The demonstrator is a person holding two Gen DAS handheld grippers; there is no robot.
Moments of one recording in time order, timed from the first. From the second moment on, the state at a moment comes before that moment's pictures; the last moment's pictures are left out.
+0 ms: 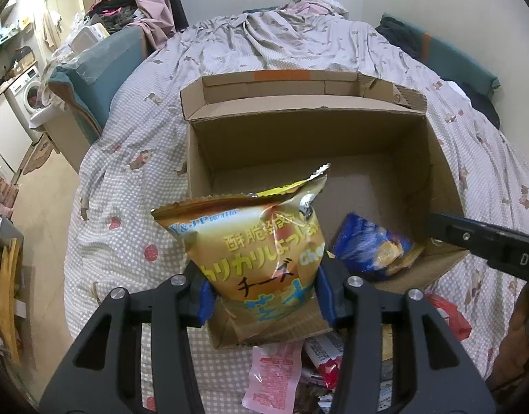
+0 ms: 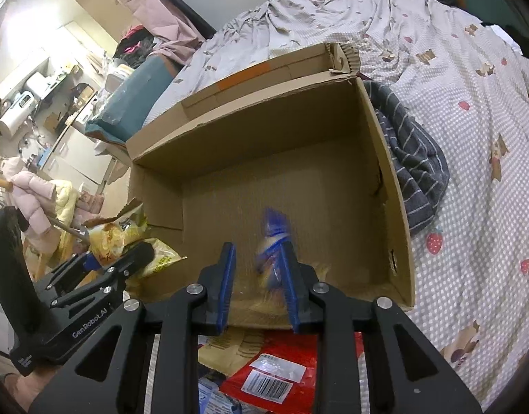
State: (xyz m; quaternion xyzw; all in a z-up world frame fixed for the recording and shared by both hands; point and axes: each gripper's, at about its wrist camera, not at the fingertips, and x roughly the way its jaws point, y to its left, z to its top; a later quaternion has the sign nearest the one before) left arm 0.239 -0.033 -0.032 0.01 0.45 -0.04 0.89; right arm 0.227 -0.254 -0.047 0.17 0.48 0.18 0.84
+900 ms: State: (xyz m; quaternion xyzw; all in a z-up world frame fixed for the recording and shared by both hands) left arm 0.219 -0.011 -0.004 -0.03 0.40 -0.02 0.92; right arm 0.214 -0.263 -0.026 0.16 0.44 0.16 0.87
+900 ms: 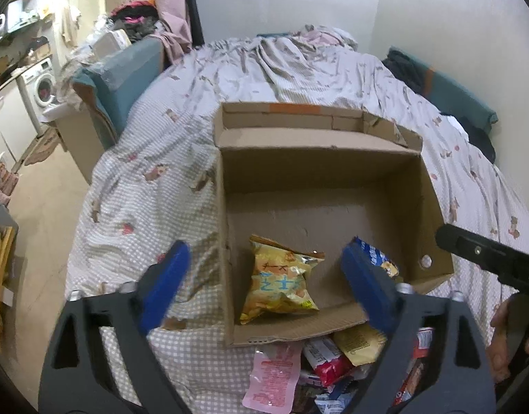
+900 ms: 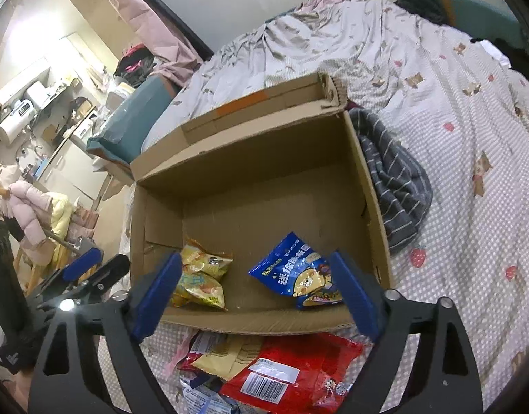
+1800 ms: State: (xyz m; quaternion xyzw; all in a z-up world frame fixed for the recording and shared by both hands) left arm 0.134 -0.011 0.009 -0.01 0.40 -0.03 0.92; right arm 0.123 -0.285 -0.013 0.20 0.45 0.16 0.85
